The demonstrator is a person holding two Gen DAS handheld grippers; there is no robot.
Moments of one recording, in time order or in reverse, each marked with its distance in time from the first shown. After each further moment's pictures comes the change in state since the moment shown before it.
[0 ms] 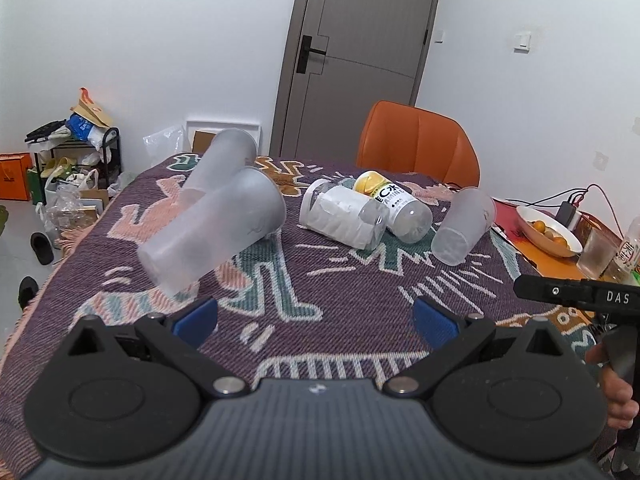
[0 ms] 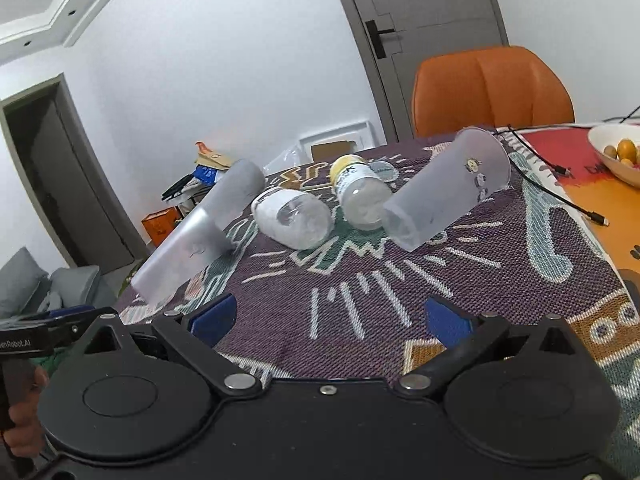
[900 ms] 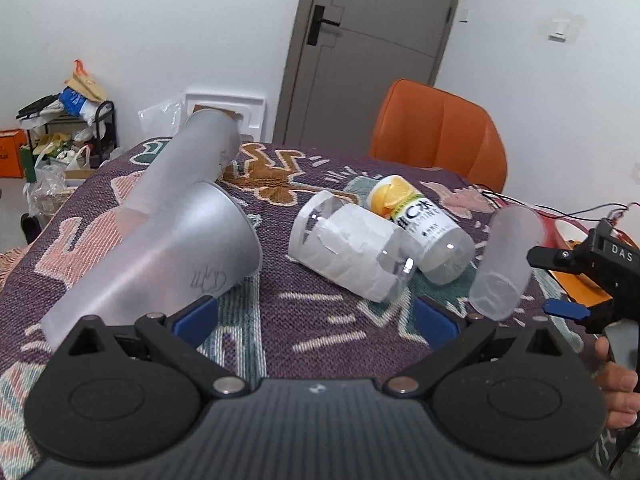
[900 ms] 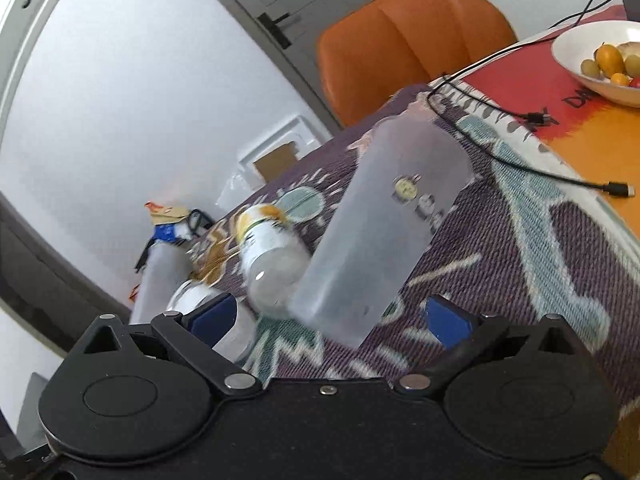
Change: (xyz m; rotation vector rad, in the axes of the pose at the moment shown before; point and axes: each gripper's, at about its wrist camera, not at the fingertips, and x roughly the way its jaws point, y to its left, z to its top) left arm 0.123 -0.006 0.055 -0.053 0.090 0.031; right arm 0.103 -0.086 0.062 0.381 0.024 -0.067
